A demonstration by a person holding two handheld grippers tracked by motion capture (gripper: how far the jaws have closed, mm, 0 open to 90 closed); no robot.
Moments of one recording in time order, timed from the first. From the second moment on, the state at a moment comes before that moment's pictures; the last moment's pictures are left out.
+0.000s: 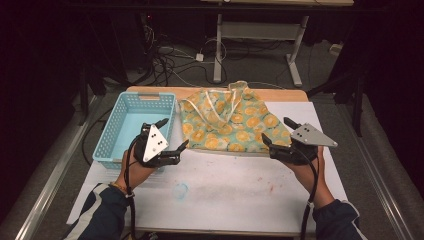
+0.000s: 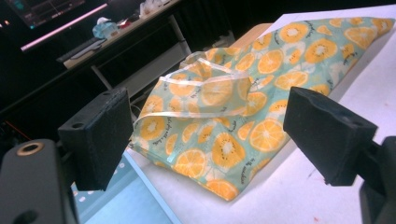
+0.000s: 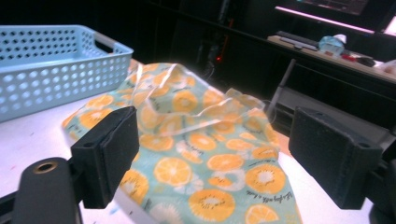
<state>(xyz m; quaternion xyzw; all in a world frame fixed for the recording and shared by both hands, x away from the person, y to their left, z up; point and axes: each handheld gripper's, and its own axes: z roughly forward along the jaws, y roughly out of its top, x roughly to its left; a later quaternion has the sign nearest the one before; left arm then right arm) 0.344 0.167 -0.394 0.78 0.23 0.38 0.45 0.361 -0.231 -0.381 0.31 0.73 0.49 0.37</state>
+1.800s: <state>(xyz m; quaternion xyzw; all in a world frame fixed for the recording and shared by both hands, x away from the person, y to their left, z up) 0.263 0.218 -0.459 0.82 0.23 0.34 0.40 0.276 -0.252 -0.442 0.25 0.76 0.47 0.37</state>
